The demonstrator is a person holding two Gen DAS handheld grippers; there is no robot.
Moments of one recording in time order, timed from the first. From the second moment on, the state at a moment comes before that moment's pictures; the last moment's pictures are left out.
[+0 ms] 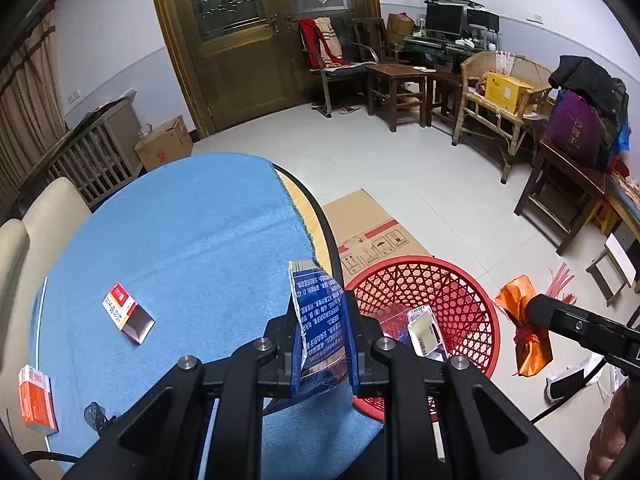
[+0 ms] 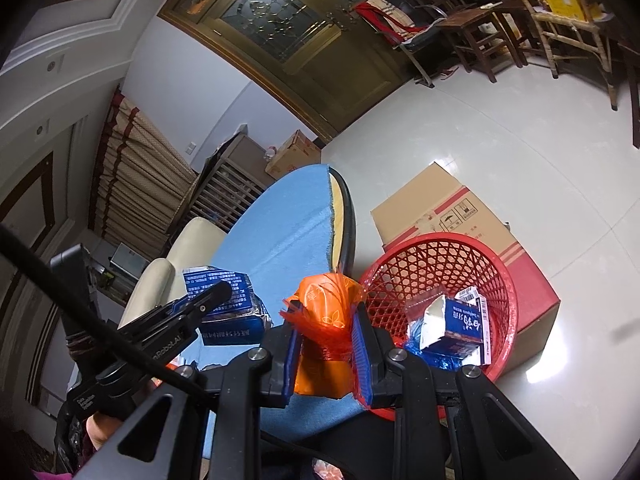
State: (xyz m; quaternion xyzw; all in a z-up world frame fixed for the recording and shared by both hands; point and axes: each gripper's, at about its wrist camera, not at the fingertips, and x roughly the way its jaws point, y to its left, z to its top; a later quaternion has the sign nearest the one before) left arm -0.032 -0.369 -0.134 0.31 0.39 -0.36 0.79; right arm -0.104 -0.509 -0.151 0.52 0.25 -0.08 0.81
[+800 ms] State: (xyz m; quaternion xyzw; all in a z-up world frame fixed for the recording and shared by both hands) left arm -0.031 -0.387 -0.174 0.25 0.46 -0.46 0.71; right arm -0.104 -0.530 -0.190 0.54 0.29 -0.14 0.78
